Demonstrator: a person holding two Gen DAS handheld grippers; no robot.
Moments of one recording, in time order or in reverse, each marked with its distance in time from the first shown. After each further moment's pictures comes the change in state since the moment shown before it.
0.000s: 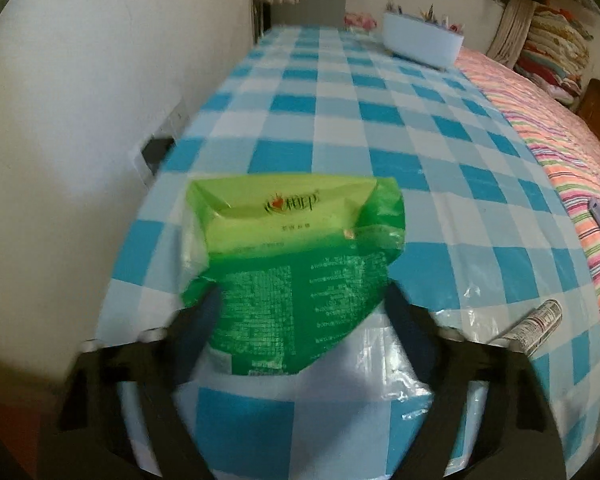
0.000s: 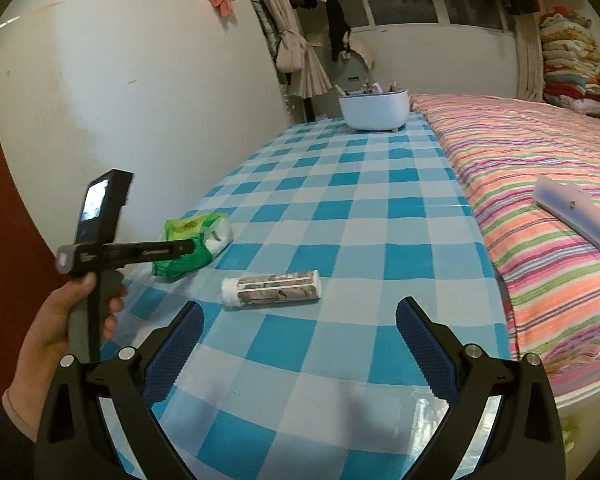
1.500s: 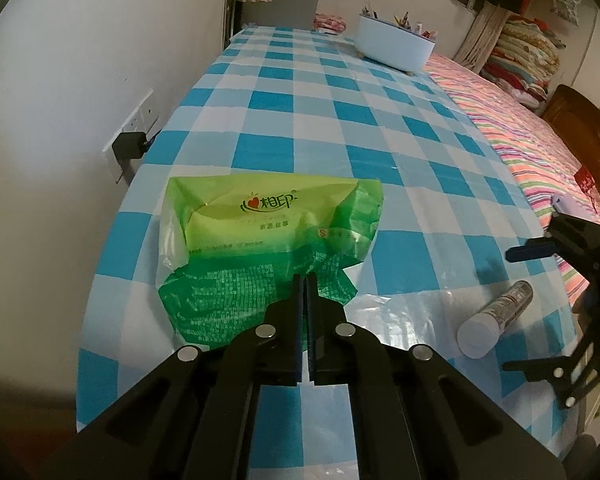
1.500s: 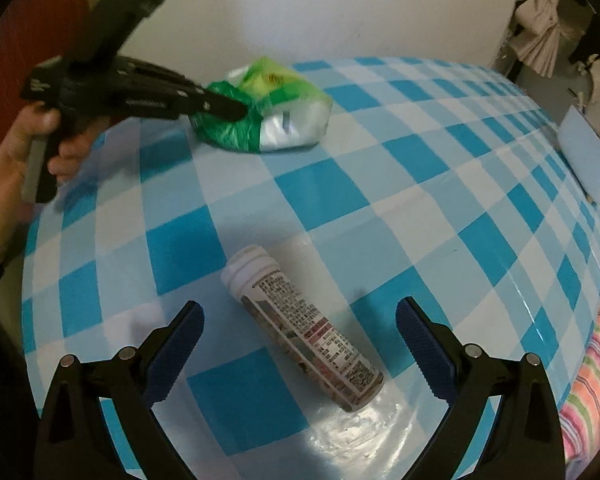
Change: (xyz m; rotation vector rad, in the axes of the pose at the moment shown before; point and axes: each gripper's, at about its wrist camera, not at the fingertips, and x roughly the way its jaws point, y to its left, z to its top) left arm -0.013 0.022 -0.011 0.008 -0.001 -0.167; right arm 0.157 0.067 0.021 -0.761 0.540 0.333
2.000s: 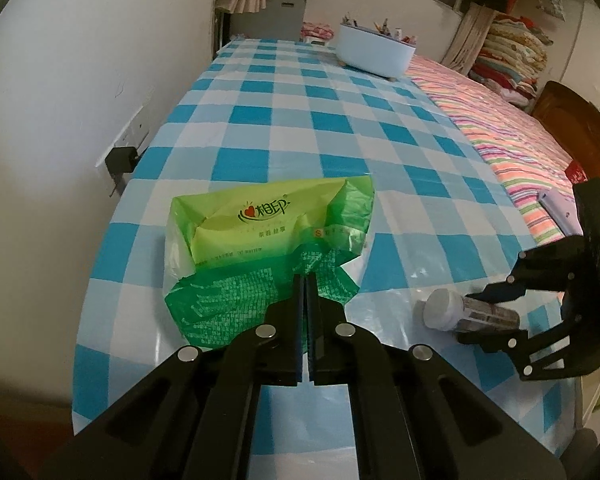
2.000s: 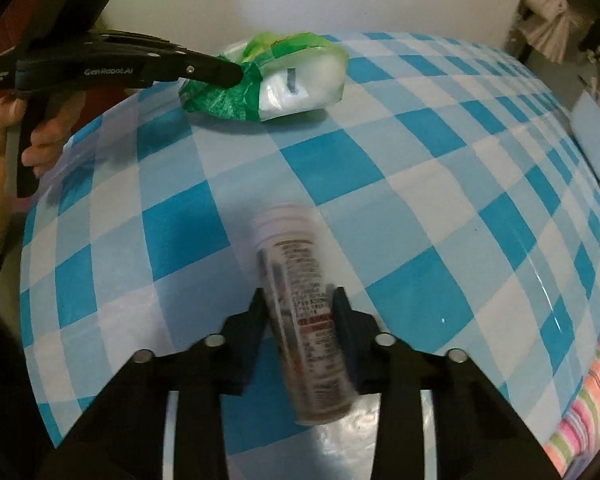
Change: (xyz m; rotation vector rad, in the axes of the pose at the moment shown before) left arm -0.016 -0.022 -0.002 0.035 -0.034 -0.017; right arm 0.009 0.024 -0.018 0.018 0.044 0.004
